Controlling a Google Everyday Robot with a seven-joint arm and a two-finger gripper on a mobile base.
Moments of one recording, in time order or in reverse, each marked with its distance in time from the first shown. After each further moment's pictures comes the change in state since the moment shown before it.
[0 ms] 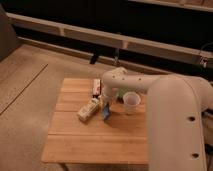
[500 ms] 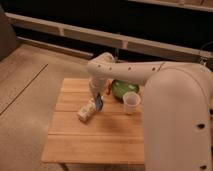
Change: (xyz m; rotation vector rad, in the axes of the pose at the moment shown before) arm -0.037 0.076 -0.094 0.106 -0.110 -0.184
